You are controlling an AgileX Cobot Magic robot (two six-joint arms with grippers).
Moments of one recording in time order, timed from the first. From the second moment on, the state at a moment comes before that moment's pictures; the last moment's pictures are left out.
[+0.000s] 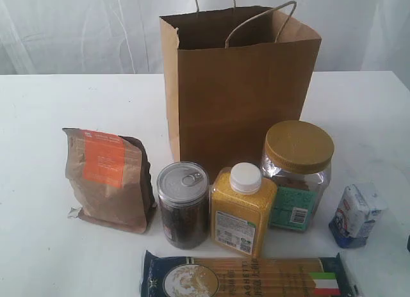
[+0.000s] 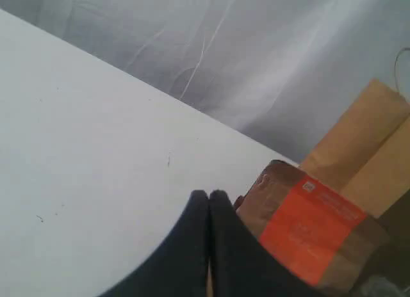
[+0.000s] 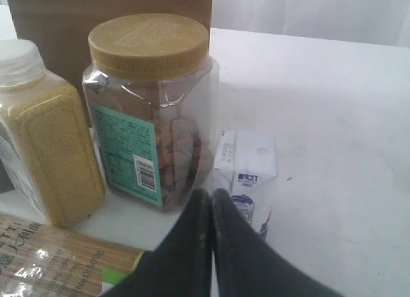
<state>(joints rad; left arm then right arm) -0.14 0.00 0.02 -0.16 0.10 -0.44 0.32 0.01 0.00 -0.10 0.36 0.05</state>
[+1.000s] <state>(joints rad) -0.14 0.42 -0.76 -0.93 1.14 0.55 0.32 0.01 0.00 -0.10 0.36 0.05</state>
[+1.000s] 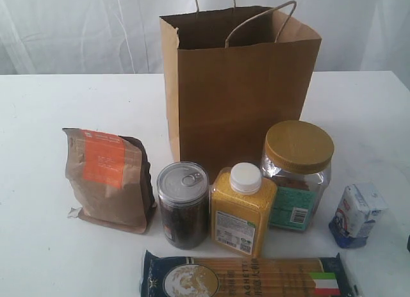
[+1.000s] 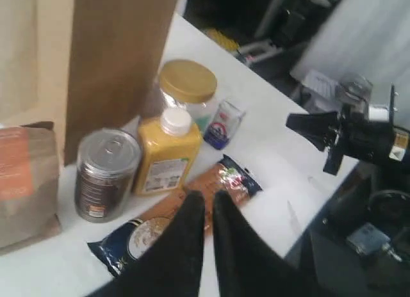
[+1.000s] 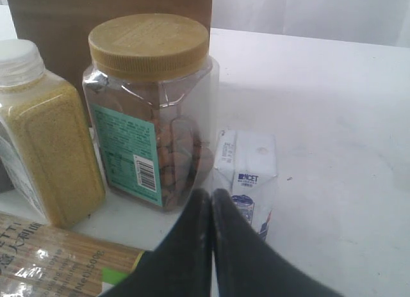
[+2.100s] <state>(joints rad) -0.68 1.34 -1.02 -0.69 0.84 0.91 0.32 0.01 0.00 -0.10 0.36 0.05</state>
